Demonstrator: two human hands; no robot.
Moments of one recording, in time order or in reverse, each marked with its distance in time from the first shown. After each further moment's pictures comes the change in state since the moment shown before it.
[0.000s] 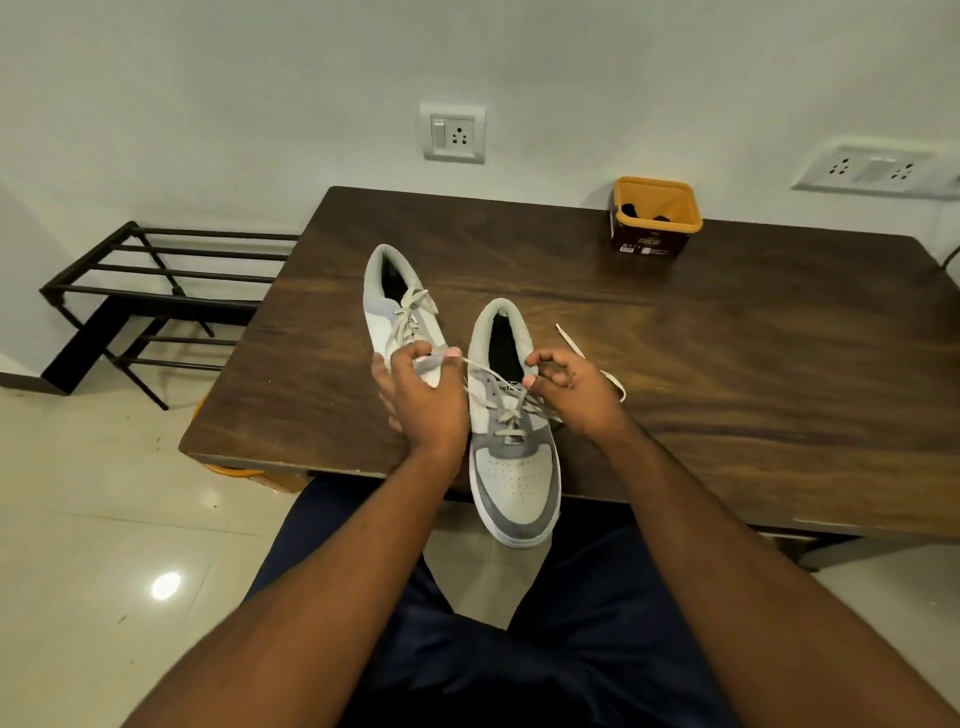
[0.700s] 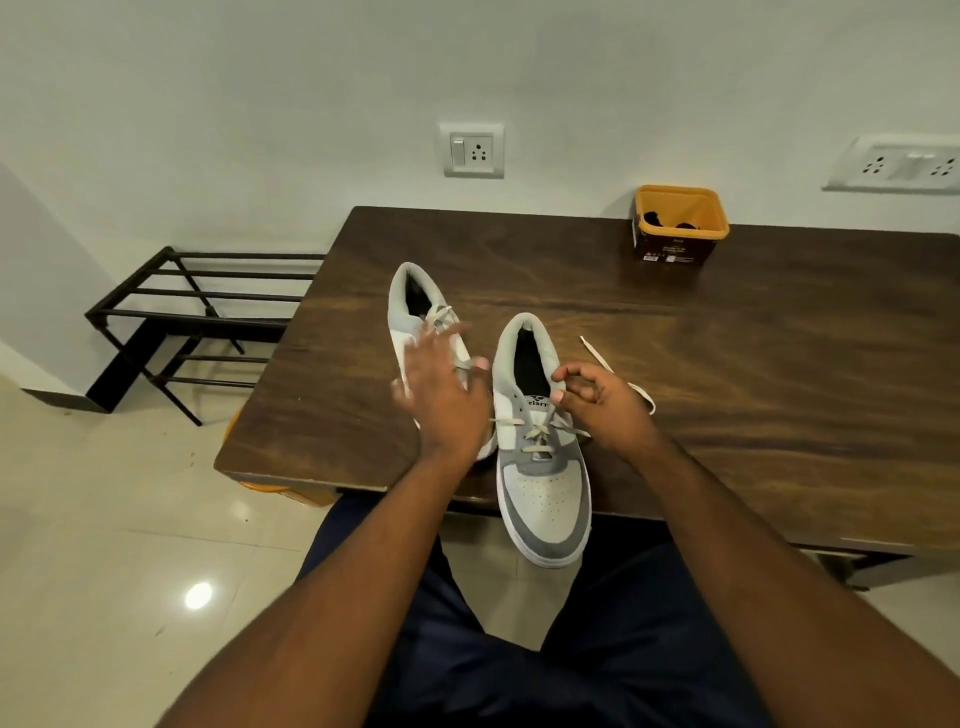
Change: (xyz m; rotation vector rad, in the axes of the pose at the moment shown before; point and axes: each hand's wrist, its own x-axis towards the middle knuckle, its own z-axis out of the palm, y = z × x) left_hand 0.023 0.003 -0.007 0.385 -0.143 0.364; right_hand 0.005 0.007 -0.002 -0.023 0.016 -0.006
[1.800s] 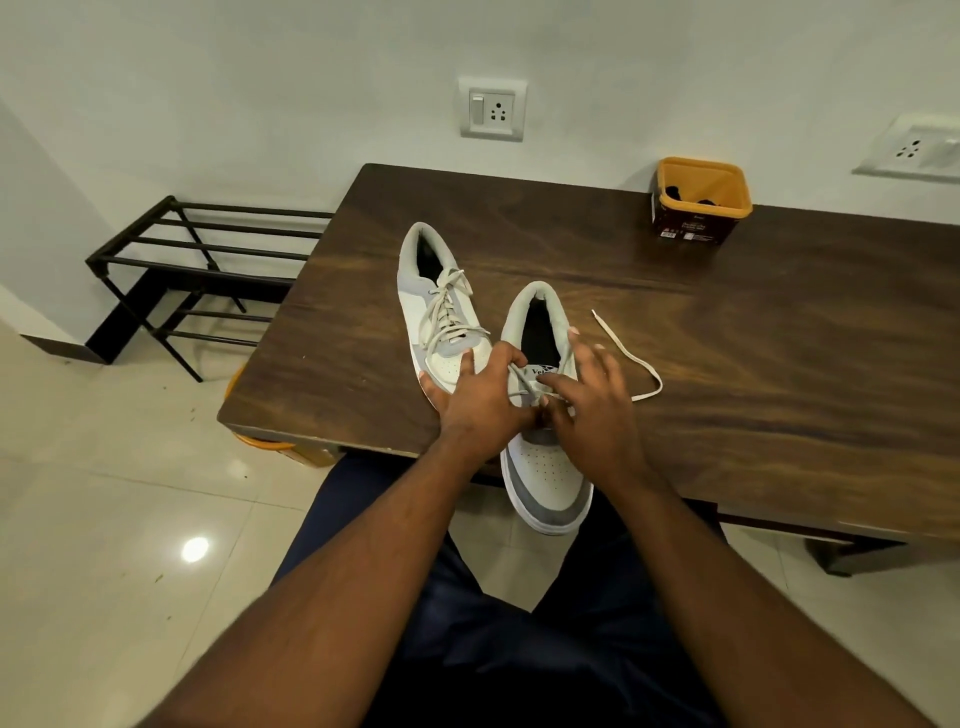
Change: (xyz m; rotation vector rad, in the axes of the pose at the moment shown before) left_hand -0.025 -0.016 0.010 0.203 -0.426 0.051; right_hand -0.024 0.029 0.026 -0.887 0.180 -0.513
